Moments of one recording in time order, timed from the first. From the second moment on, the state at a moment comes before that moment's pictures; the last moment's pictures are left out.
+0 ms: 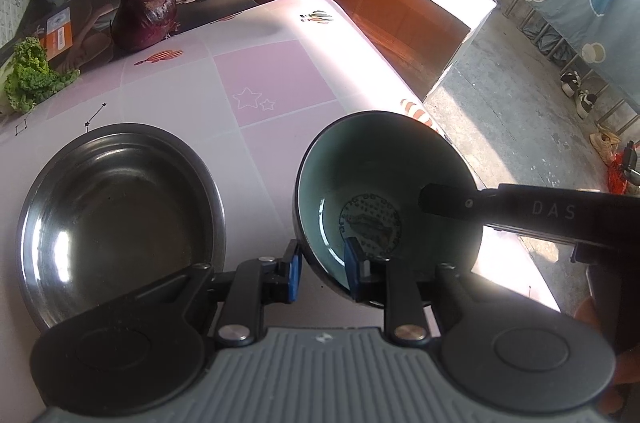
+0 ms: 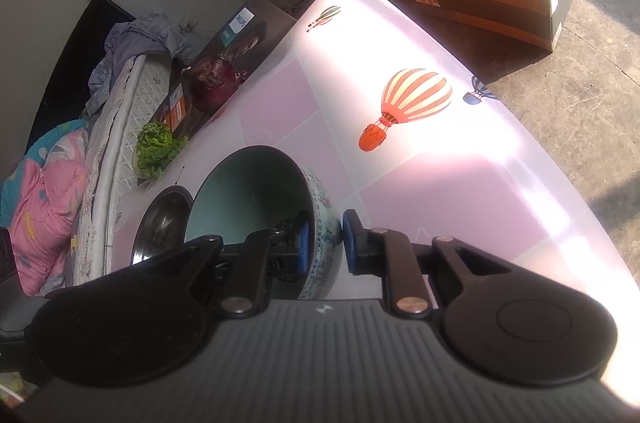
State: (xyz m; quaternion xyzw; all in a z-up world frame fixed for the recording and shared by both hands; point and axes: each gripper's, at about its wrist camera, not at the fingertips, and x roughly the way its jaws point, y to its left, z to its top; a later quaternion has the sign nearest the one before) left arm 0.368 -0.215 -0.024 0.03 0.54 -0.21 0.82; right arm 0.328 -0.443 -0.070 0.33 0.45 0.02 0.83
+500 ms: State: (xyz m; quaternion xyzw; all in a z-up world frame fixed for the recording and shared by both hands) left arm 0.358 -0.160 0.018 0.00 0.51 -0.20 0.84; right arm 0.329 -0.400 -0.021 0.31 0.43 0.05 0.85
